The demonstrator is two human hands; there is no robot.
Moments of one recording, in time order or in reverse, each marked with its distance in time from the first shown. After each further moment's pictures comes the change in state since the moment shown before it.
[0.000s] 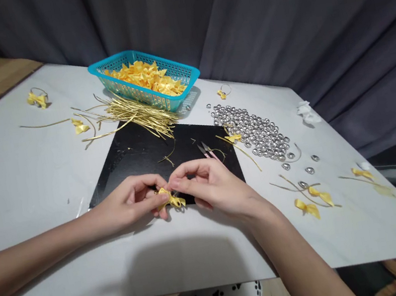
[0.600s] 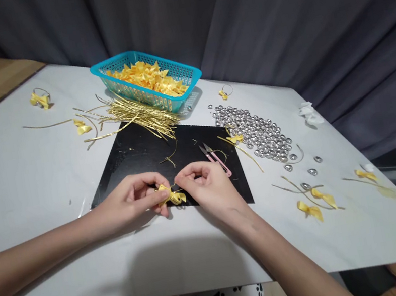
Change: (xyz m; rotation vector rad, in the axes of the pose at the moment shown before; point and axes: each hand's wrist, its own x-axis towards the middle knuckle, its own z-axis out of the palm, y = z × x) left_hand 0.003 -0.003 -0.002 -0.123 0.033 0.028; right_hand 0.009 0.008 0.018 0.029 0.334 -0.010
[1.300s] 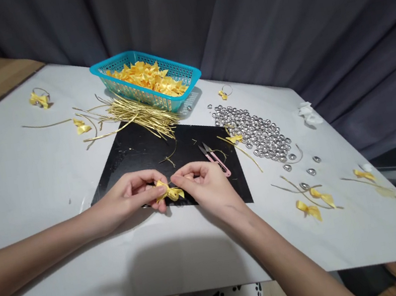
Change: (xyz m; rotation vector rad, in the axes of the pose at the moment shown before) left_hand 0.002 0.000 -0.002 -0.104 0.015 0.026; right_hand 0.003 0.004 0.000 0.036 -0.031 0.014
